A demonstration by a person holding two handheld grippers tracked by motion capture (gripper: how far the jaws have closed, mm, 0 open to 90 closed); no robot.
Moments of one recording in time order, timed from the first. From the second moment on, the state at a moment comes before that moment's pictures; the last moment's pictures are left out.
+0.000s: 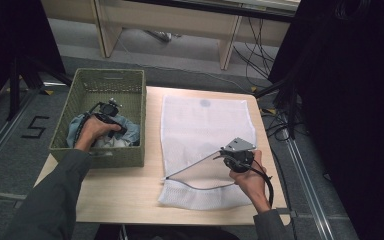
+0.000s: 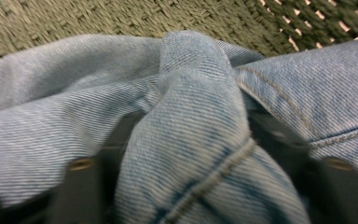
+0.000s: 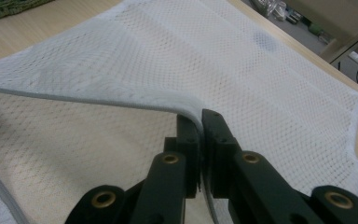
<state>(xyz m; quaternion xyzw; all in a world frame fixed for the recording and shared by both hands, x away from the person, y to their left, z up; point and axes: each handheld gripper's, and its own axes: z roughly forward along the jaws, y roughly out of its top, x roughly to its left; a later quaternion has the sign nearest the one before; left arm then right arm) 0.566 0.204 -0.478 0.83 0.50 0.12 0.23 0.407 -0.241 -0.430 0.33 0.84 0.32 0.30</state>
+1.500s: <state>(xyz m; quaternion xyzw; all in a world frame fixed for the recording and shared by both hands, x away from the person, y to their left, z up) 0.496 0.258 -0.333 0.69 0.48 0.08 0.53 0.409 -0.244 -0.426 0.33 0.83 0.33 0.30</state>
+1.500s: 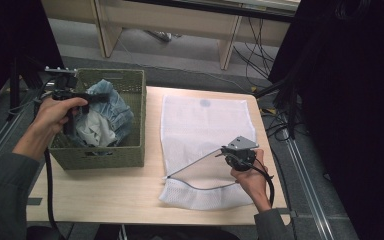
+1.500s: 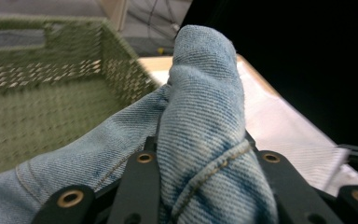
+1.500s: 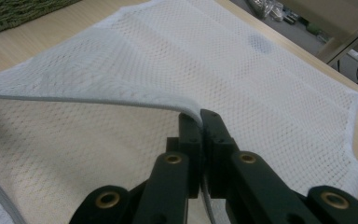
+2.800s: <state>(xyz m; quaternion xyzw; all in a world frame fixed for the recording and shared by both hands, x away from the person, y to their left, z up) 0.425 0.236 -0.216 0.69 0.36 0.06 0.63 0.405 -0.247 -0.424 0.35 0.83 0.33 0.29</state>
